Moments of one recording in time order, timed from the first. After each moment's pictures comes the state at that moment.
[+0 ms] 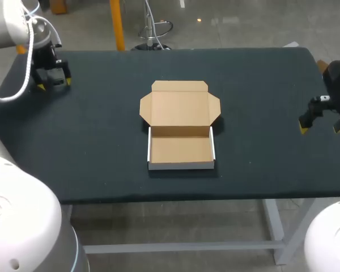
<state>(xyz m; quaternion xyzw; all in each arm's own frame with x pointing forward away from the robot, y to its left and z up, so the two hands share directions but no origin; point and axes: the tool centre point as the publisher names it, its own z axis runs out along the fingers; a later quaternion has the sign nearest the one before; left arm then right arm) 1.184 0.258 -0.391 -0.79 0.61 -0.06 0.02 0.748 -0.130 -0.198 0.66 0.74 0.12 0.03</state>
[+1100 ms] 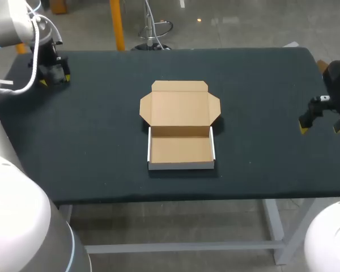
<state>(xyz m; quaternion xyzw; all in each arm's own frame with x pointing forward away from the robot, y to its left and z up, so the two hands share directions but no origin) 1.214 0.264 -0.397 -0.79 0.61 -0.06 0.03 0.748 -0.130 -0.198 0.66 0.74 0.12 0.03</state>
